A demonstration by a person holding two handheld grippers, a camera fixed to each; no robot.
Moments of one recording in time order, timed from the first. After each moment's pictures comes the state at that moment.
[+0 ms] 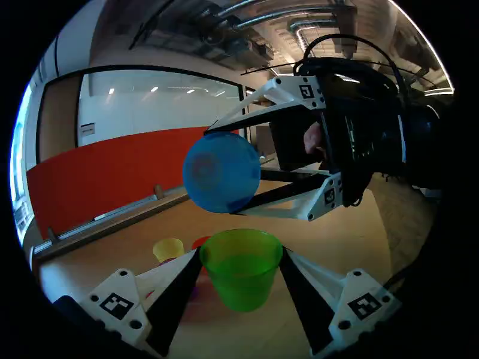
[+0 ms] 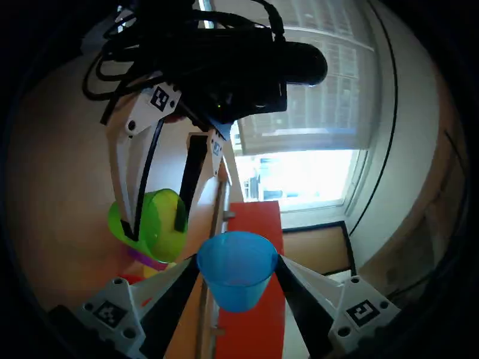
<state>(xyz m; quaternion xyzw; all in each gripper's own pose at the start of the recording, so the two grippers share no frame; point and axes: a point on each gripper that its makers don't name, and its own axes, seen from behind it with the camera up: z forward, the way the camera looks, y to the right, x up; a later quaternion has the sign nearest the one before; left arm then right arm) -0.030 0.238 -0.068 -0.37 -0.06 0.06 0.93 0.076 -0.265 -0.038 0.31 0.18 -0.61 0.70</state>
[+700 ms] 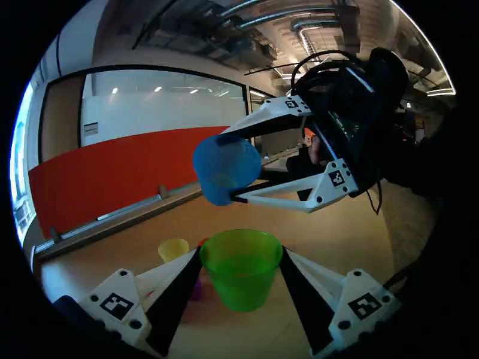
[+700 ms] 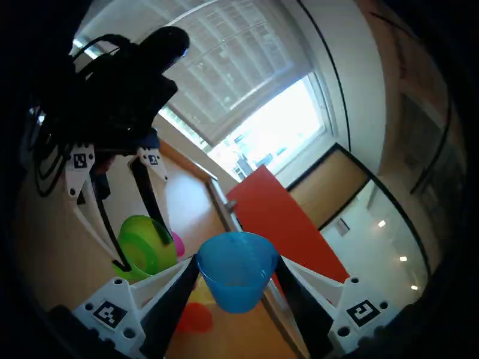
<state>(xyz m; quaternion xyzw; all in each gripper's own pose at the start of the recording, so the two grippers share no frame) -0.026 0.232 -0.061 -0.36 -0.05 0.06 0.93 0.070 -0.238 -0.024 0.32 0.07 -0.37 0.87</state>
